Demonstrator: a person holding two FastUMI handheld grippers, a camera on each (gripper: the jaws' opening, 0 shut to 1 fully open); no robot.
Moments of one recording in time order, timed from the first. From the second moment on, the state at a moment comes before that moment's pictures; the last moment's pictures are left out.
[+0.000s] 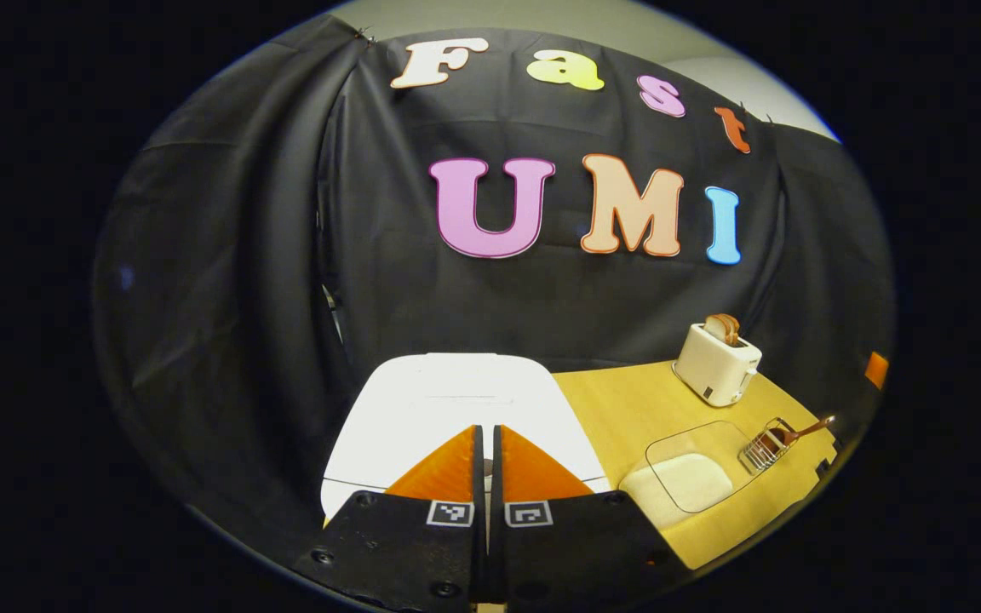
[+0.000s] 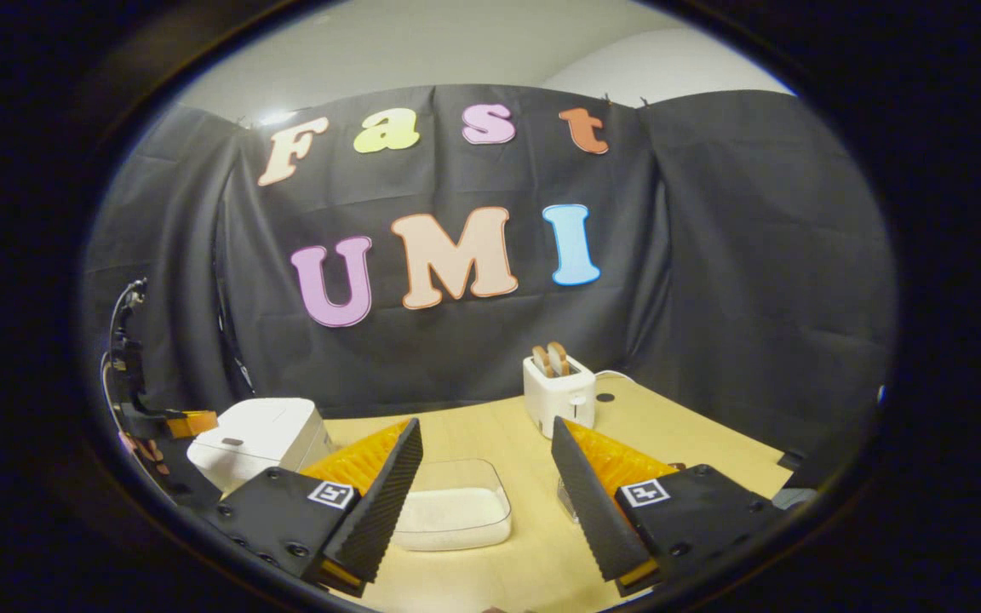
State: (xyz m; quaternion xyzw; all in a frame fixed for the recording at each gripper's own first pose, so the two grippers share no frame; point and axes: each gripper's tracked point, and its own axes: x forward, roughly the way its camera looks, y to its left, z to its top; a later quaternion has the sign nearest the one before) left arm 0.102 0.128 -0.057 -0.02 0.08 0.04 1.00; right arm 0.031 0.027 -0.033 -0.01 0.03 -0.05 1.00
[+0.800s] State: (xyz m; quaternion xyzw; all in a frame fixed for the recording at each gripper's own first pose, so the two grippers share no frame) left arm 0.123 0.143 -0.076 0.00 0.11 0.02 0.99; right arm 0.038 0.042 -0.042 -0.04 0.05 -0.07 1.00
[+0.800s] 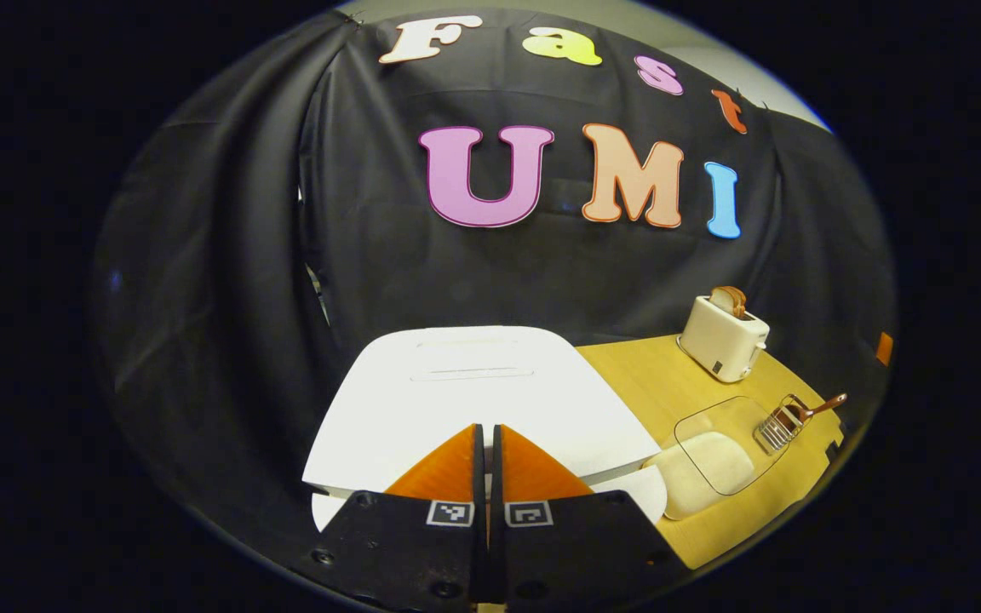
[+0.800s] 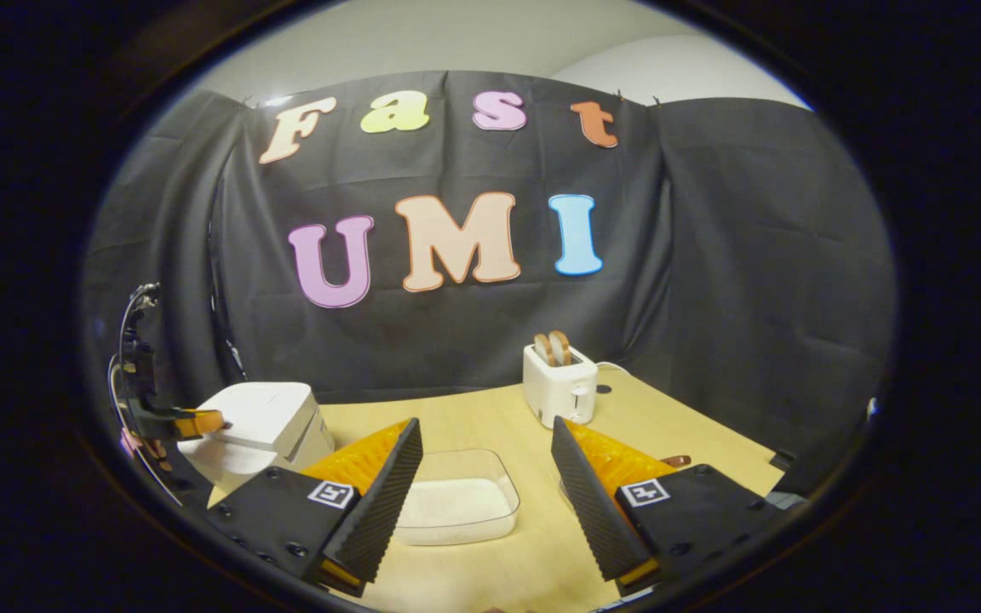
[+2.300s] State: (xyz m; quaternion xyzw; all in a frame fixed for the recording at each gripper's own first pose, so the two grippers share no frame) left arm 0.136 0.108 0.079 0.01 -0.06 0.03 1.00; right arm 0.023 -0.070 -0.076 -0.02 0.05 -0.14 0.99
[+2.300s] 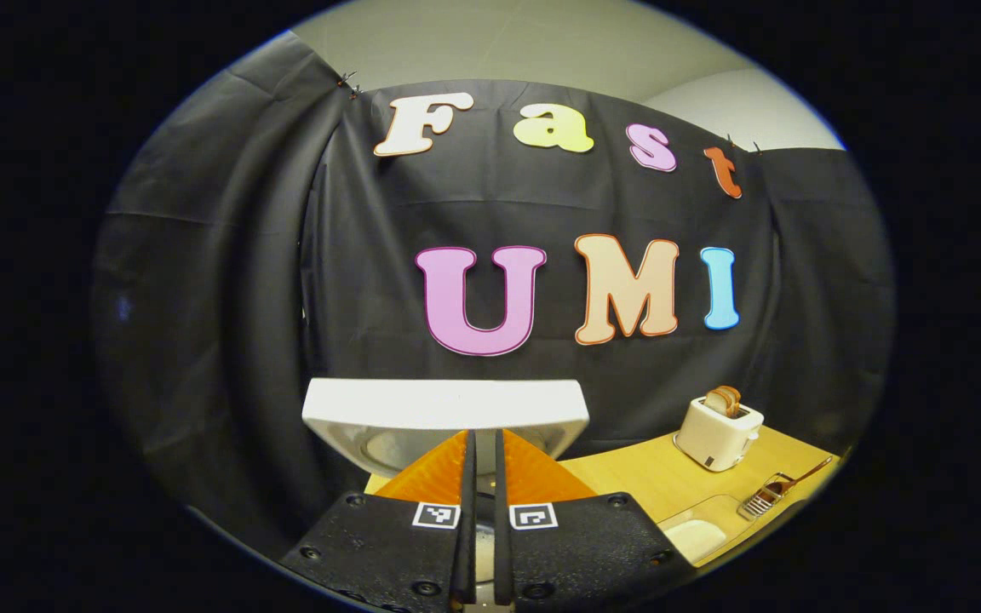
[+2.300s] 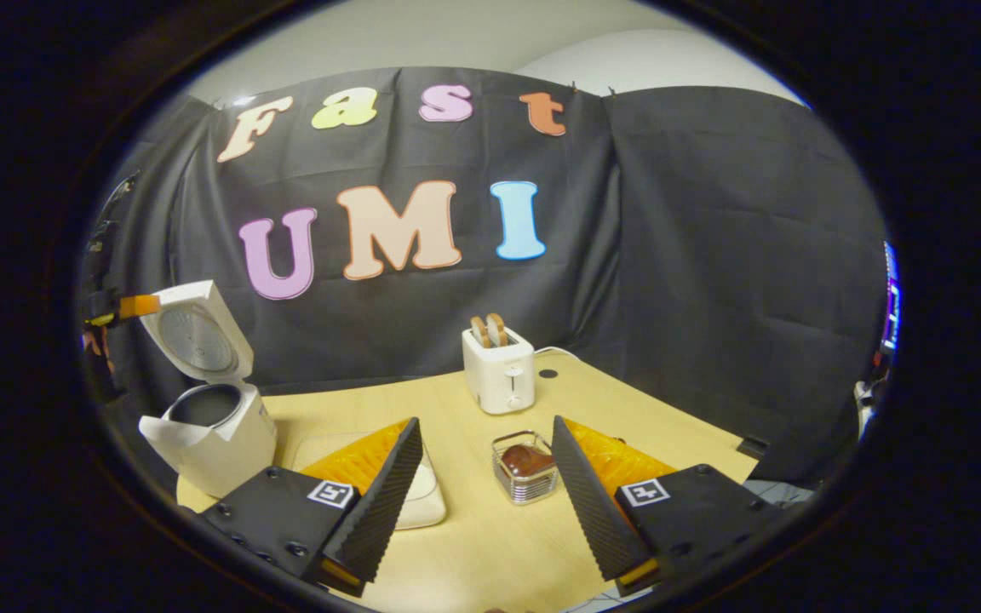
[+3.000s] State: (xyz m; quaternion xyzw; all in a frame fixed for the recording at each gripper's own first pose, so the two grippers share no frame) left arm 0.084 0.082 0.067 -0.01 -0.04 0.07 1.00; right arm 0.063 -0.176 -0.171 0.02 0.10 -0.14 0.98
